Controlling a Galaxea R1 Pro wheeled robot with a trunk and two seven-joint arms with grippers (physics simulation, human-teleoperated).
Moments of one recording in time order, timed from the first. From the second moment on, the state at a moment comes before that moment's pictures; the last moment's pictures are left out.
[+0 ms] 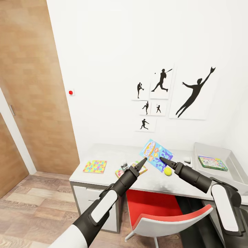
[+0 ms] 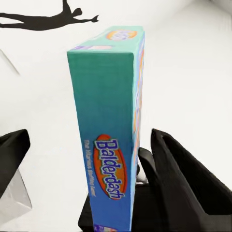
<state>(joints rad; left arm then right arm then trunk) -0.57 -0.17 -0.57 -0.91 1.27 0.08 -0.73 -0.35 -0.11 -0.27 -1.58 -0.71 0.93 0.61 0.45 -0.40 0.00</state>
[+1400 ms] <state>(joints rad) -0.62 -0.14 -0.52 -0.91 1.26 0.22 -0.33 -0.54 -0.25 -0.32 -1.41 -0.70 1.04 0.52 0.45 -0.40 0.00</state>
